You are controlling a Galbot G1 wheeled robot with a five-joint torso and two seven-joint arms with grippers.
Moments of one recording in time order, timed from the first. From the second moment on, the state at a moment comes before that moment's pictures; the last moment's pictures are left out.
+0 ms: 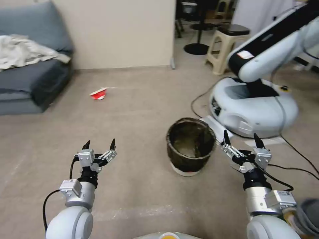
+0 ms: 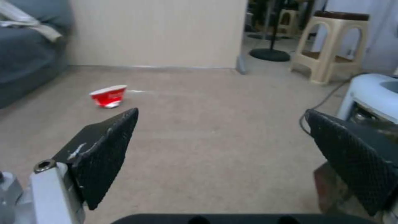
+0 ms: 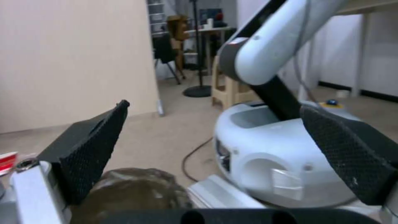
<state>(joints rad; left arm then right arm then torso) 1.65 -1.46 -0.66 -2.18 -0.23 0.09 0.01 -1.72 1.58 0.62 2.31 0.12 0.05 0.00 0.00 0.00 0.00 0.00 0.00</state>
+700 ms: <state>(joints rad) 1.65 -1.46 -0.65 -2.17 -0.23 0.07 0.02 -1.72 1.59 0.62 2.30 0.12 0.10 -0.02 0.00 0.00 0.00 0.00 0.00</state>
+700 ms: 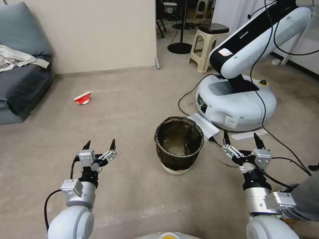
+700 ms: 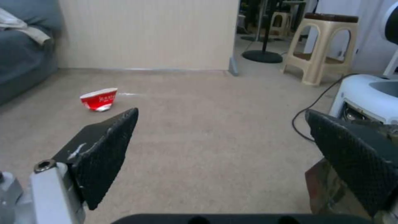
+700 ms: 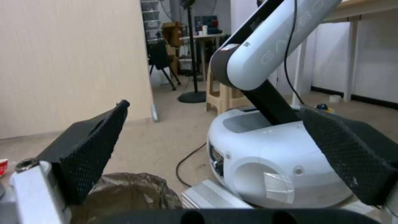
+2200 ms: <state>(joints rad) 1.51 -1.27 -0.45 -2.17 -0.48 0.29 0.04 -1.75 1.59 0.63 2.30 0.13 0.13 -0.02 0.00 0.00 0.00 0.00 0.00</state>
